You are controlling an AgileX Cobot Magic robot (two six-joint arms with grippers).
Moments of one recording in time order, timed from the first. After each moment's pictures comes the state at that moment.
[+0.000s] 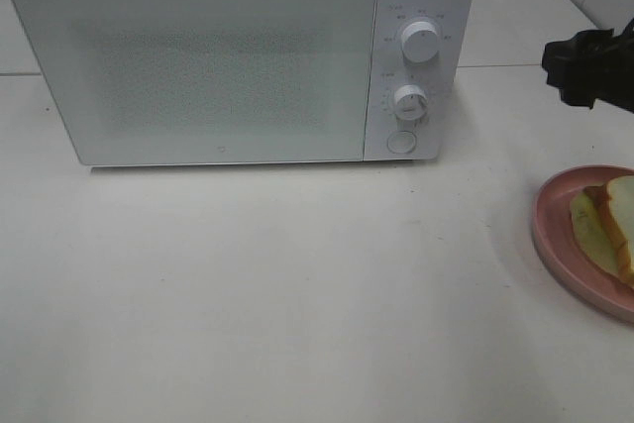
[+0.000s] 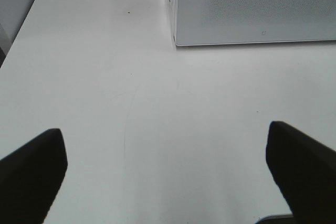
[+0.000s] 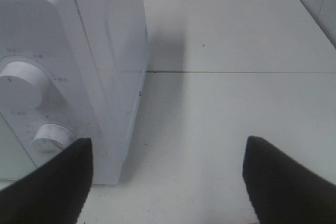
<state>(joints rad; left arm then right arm) -0.01 0.00 -0.50 -0.07 1.04 0.05 0.14 1.27 -0.47 0.10 -0.46 -0.05</state>
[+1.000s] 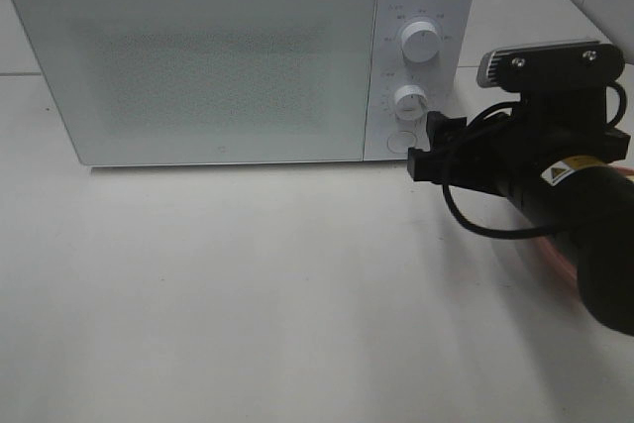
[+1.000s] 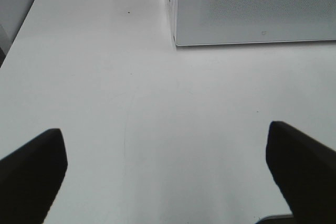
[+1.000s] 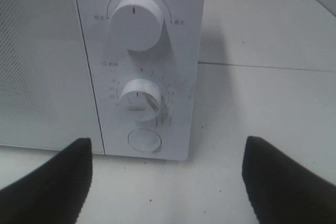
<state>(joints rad) -0.01 0.00 -0.50 -0.07 1.04 0.05 0.72 1.60 -0.40 0.79 -1.03 -0.39</state>
